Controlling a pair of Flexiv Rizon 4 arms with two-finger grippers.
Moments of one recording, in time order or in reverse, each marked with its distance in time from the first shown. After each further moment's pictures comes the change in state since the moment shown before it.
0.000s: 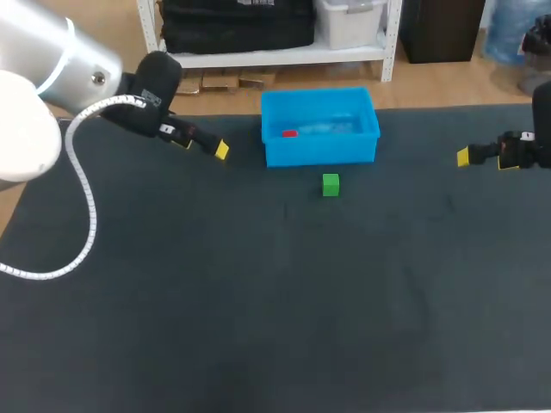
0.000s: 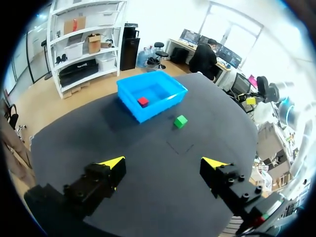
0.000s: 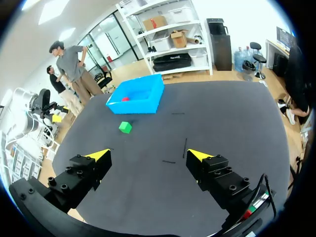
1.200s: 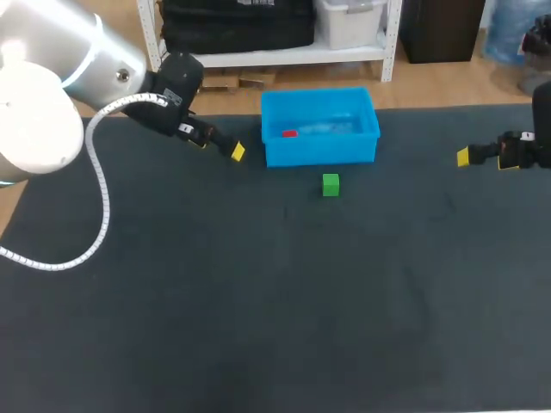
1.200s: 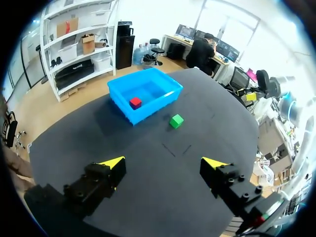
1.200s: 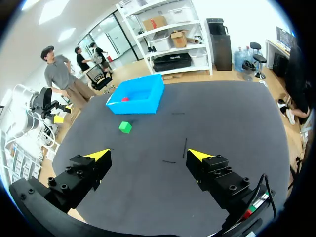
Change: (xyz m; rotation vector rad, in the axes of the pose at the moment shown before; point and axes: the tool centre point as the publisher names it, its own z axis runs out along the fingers) left arm -0.010 -0.012 0.016 -0.003 0.033 0.036; right arm 0.000 0.000 0.000 0.000 0.000 0.000
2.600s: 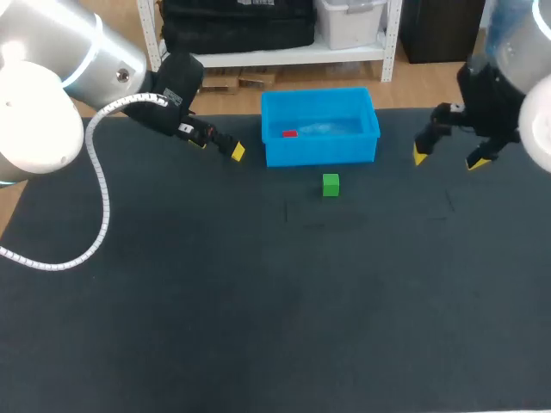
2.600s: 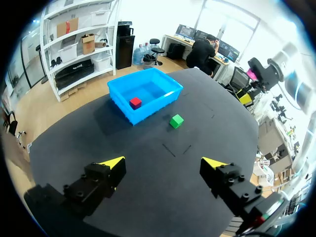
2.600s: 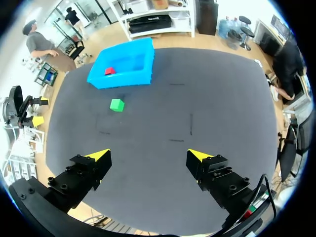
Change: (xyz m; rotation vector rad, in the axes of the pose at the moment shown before) left arm 0.000 0.000 0.000 0.000 0.000 0.000; right arm -0.005 0.046 0.032 0.232 0.394 0.111
